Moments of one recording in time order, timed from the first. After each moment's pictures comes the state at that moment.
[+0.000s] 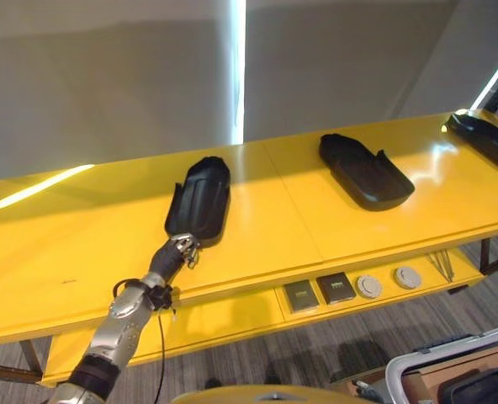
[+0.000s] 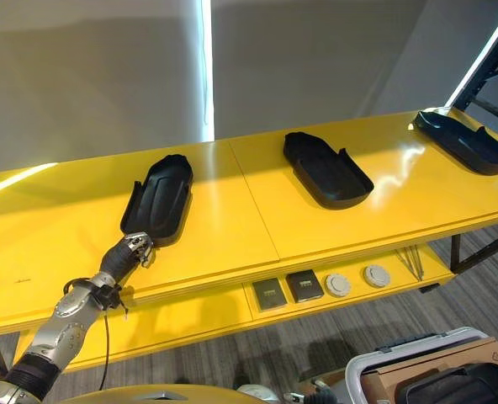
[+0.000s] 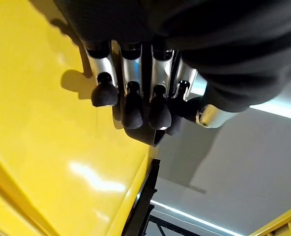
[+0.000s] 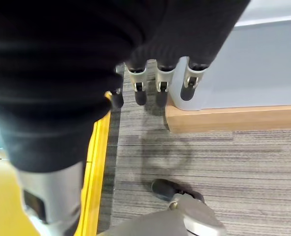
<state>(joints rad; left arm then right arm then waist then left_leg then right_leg) -0.04 0.40 -0.29 0.27 -0.68 -0.12 -0.26 0.19 -0.35 0.23 0.97 0.03 0.00 -0.08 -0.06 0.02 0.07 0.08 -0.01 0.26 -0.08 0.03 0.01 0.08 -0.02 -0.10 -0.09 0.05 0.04</state>
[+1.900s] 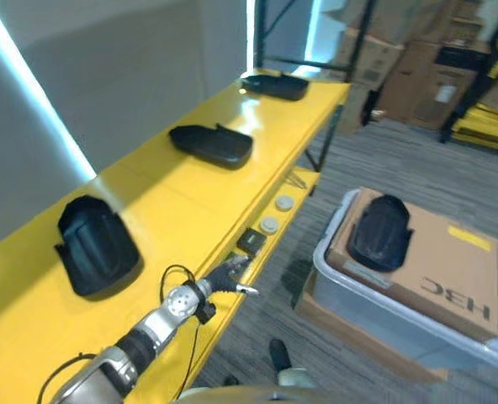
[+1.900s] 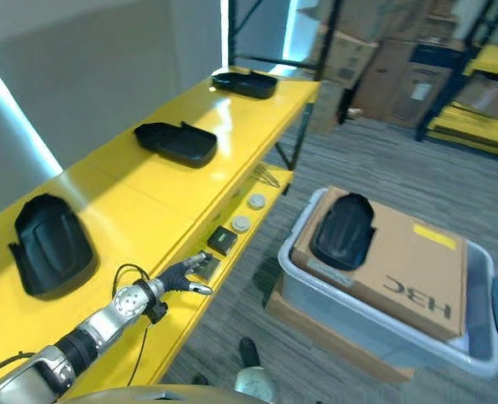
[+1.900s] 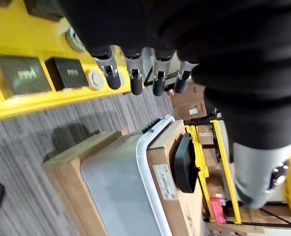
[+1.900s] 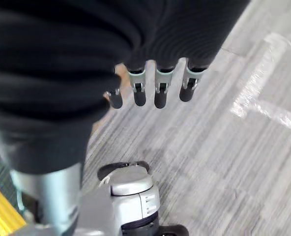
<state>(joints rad) -0.24 0.32 -0.64 0.61 -0.08 -0.21 -0.10 0.12 -0.31 0.25 1.19 0.23 -0.03 -0.09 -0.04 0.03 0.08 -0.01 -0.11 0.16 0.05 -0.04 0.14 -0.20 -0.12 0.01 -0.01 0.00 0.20</state>
